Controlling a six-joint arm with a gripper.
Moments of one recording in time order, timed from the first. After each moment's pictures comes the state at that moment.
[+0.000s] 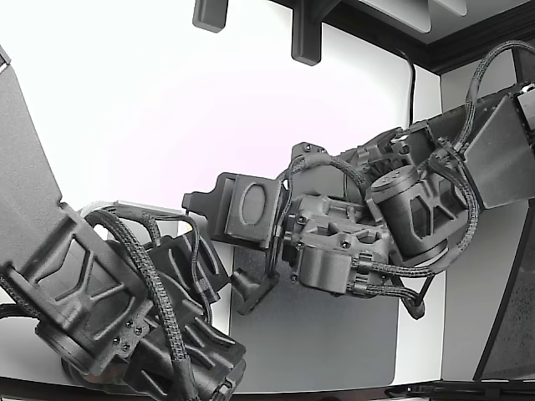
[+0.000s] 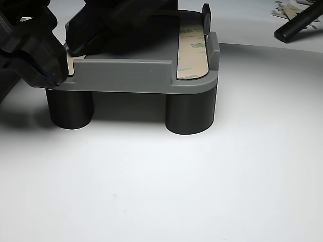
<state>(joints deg) 35.0 123.8 149.0 30.7 36.4 -65.6</state>
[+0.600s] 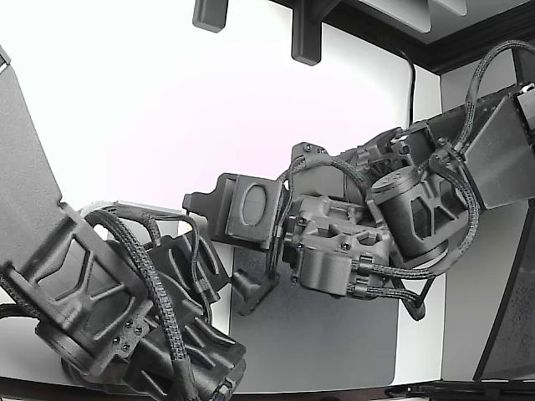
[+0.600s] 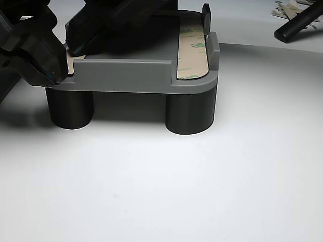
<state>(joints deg) 35.3 123.8 148.7 31.1 36.7 -65.1</state>
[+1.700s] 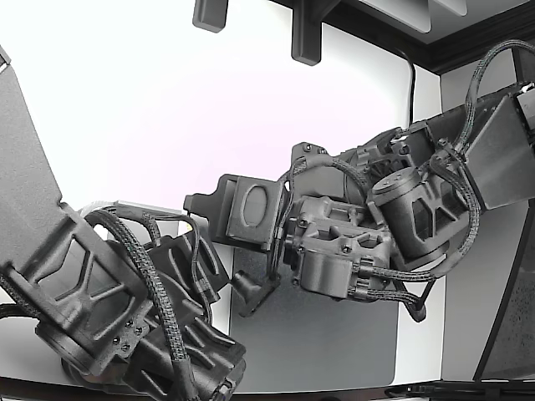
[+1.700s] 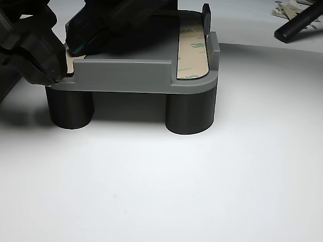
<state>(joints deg) 35.9 123.7 148.2 32.2 36.8 -64.4</state>
